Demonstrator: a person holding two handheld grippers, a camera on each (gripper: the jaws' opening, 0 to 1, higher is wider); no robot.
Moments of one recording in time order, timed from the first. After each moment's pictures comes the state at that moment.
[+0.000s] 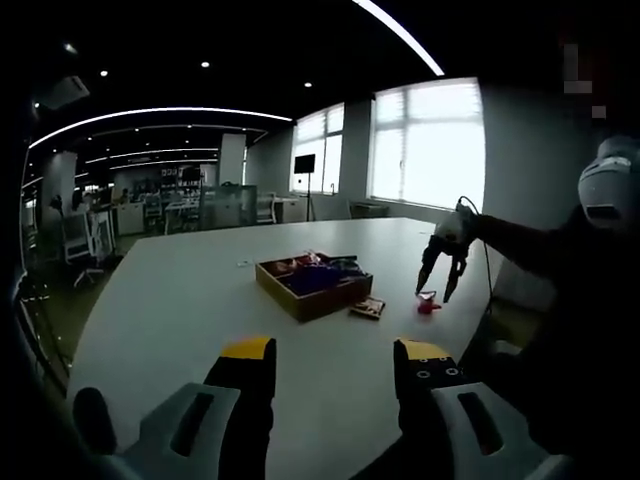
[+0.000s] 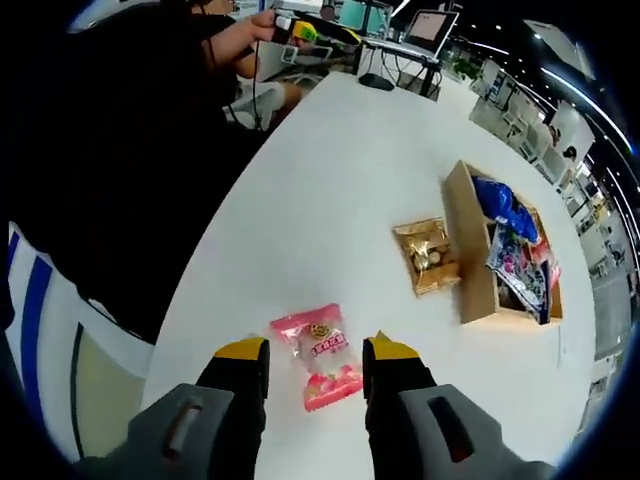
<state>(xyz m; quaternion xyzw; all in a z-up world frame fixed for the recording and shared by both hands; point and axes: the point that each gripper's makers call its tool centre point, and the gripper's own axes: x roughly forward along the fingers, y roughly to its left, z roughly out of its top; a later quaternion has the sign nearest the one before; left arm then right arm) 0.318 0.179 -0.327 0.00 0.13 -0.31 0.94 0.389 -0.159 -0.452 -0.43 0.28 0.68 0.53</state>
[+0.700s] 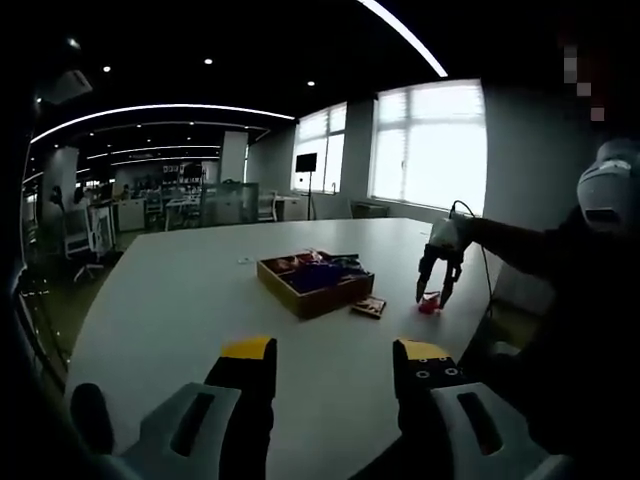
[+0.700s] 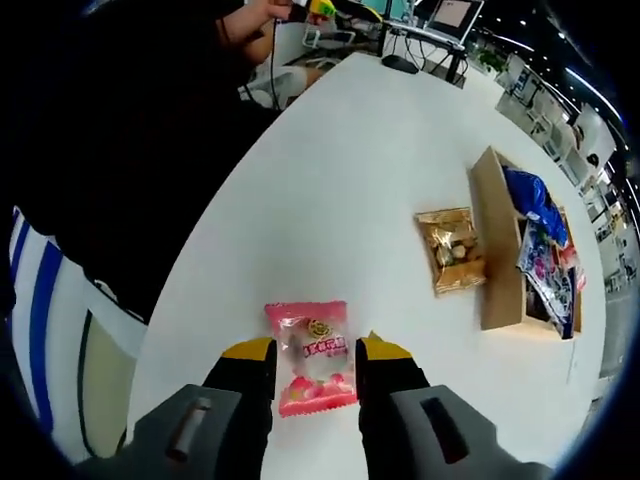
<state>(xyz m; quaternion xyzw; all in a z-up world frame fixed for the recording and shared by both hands) 0.319 0.183 -0.331 -0.01 0.13 -0.31 0.94 0.375 -0.150 -0.470 -0.46 0.30 0.68 0.48</state>
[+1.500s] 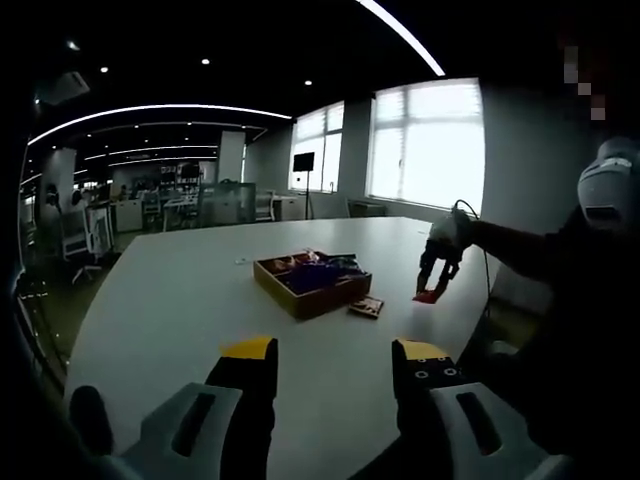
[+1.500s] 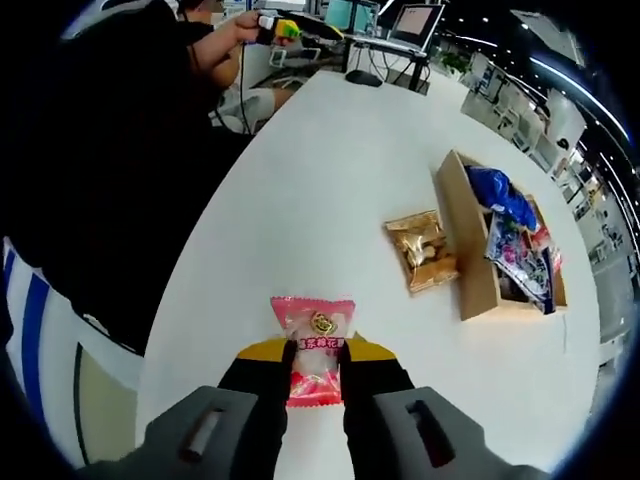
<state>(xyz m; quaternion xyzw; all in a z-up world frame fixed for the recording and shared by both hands) 0.319 0.178 -0.329 0.00 0.13 -0.31 0.94 0.387 -0.145 -0.450 -0.40 0.28 0.66 0.57</state>
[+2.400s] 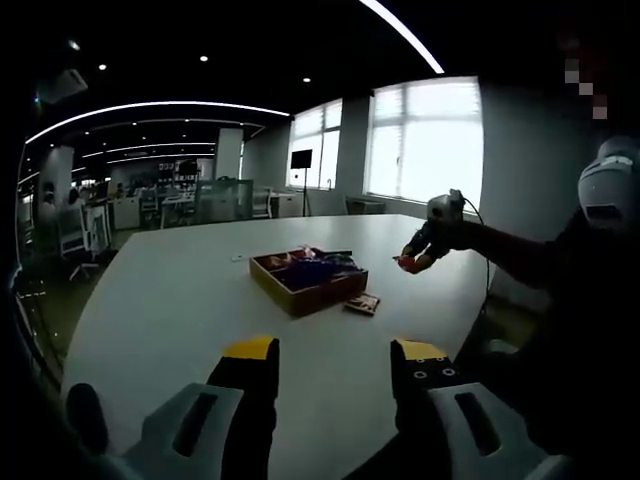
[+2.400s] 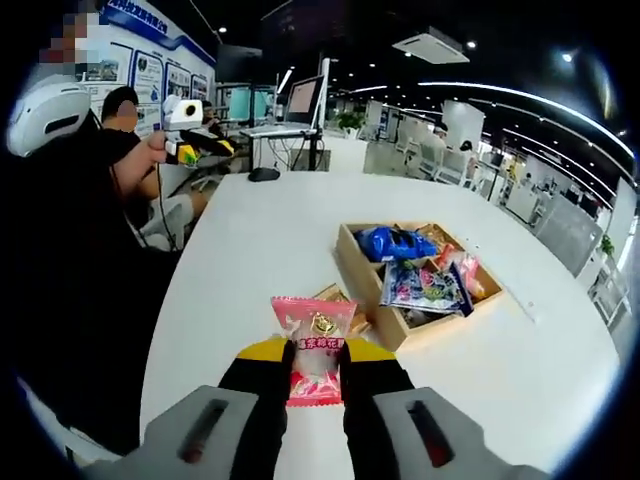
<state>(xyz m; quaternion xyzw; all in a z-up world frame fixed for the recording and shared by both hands) 0.318 0.173 -0.334 -0.01 0.14 -0.32 0.94 0.450 -0.128 -0.395 -0.21 0.21 0.60 0.75</state>
